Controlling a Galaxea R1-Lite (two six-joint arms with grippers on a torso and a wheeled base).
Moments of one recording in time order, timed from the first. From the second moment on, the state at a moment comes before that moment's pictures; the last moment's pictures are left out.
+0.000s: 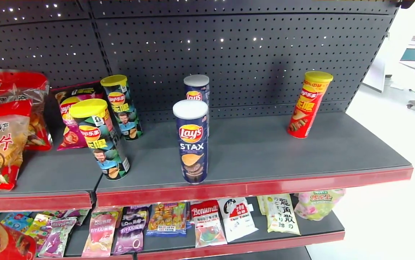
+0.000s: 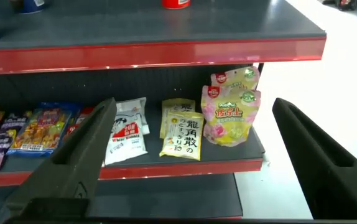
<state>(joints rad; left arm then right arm) -0.09 0.40 -0.48 0.12 -0.01 0.17 0.00 0.00 0.00 0.00 0.02 0.00</state>
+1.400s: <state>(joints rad) -0.09 0.39 -0.45 0.12 -0.01 0.19 0.00 0.00 0.00 0.00 0.02 0.00</state>
